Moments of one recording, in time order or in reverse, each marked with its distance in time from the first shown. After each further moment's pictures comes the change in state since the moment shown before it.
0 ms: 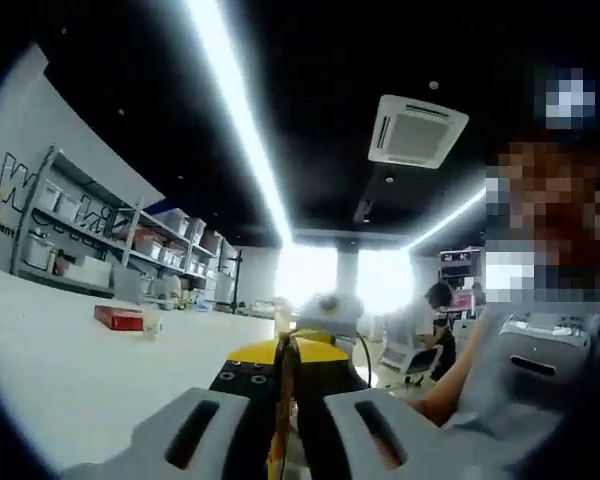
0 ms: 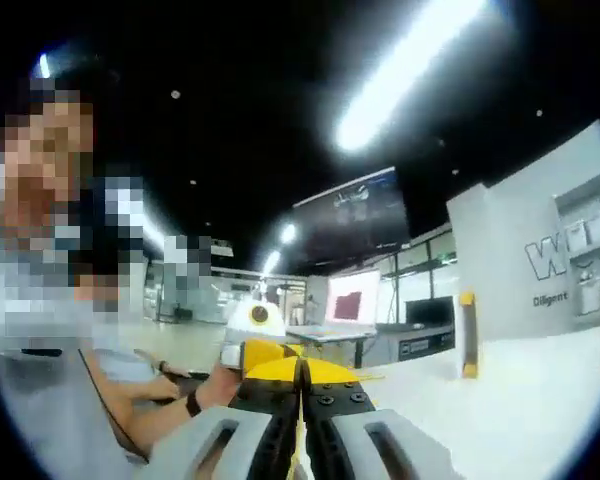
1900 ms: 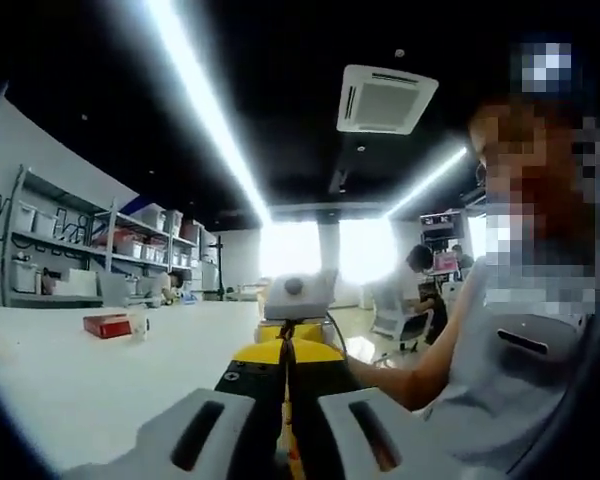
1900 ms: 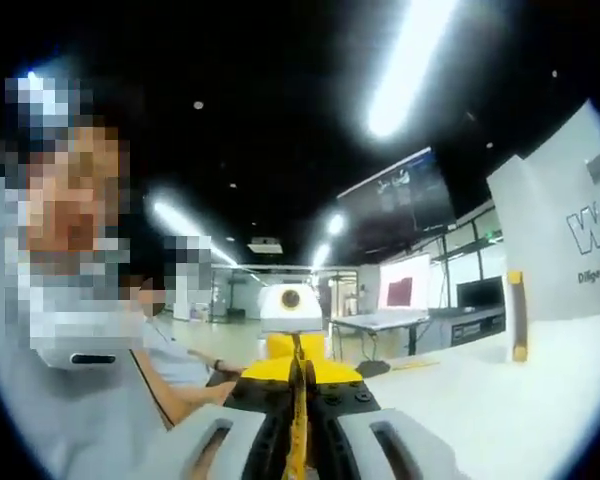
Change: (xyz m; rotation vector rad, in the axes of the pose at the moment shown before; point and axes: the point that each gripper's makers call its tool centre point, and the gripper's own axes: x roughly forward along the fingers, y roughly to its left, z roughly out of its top) left arm 0.002 -0.030 -0.004 0.111 0.067 -0.061; right arm -0.006 0.032 -0.006 0.067 0.021 0.194
